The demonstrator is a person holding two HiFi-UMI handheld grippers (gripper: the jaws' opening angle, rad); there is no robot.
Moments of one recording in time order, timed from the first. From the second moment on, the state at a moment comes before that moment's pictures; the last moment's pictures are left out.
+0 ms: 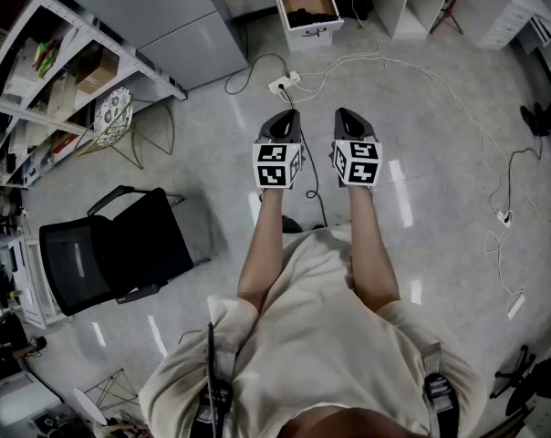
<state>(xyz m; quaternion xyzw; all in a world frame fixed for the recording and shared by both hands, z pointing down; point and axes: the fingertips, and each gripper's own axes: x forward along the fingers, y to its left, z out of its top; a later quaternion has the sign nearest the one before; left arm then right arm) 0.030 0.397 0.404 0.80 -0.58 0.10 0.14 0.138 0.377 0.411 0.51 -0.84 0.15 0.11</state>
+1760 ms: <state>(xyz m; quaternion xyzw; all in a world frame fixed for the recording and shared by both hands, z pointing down) -0.046 0.069 0.421 0.85 -0.49 0.05 0.18 0.085 0.111 0.413 0.52 -0.83 0.18 0.08</state>
